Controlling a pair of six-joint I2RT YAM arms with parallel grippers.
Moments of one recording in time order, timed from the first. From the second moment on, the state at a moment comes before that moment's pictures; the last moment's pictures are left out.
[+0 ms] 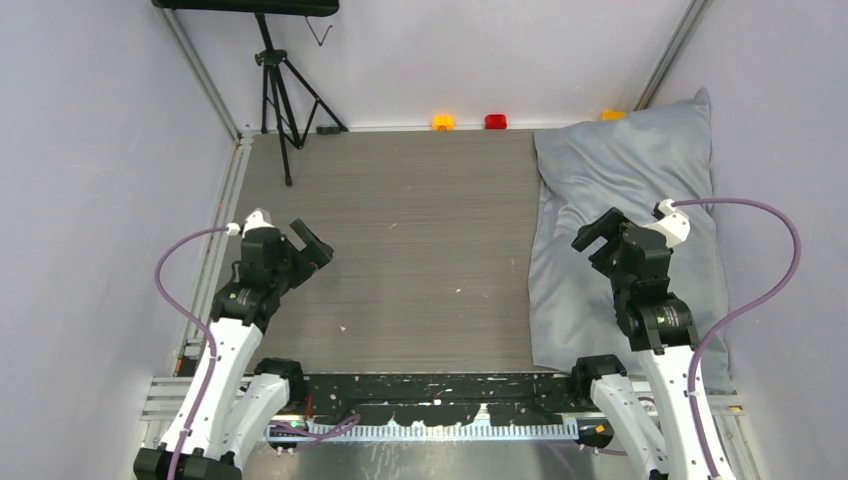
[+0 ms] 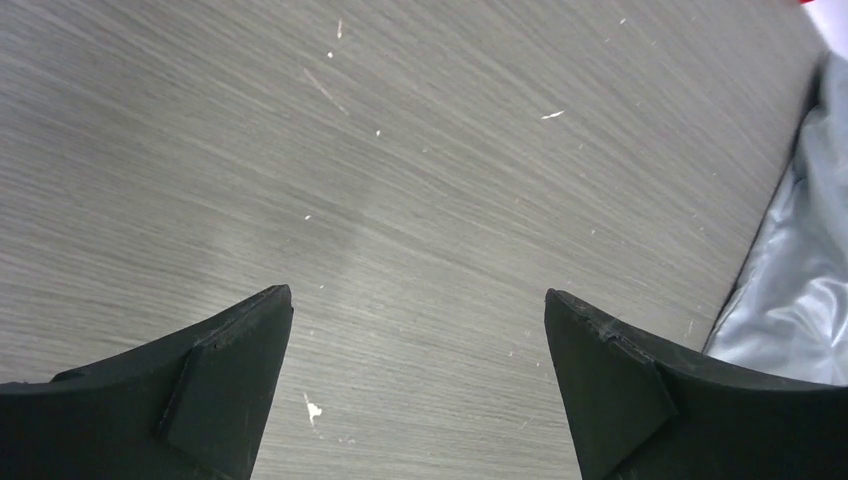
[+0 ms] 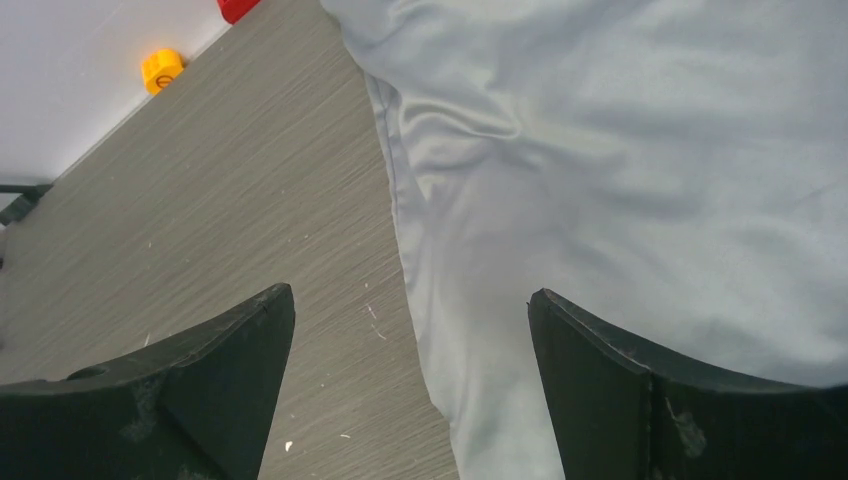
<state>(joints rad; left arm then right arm) -0.12 0.74 0.69 -0.58 -0.05 -0.72 0.09 0.60 0.81 -0.66 0.32 0.61</state>
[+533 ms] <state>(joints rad) -0.12 0.80 0.69 -0.53 0.35 -0.61 0.09 1.05 0.95 -0.68 0.30 0.57</state>
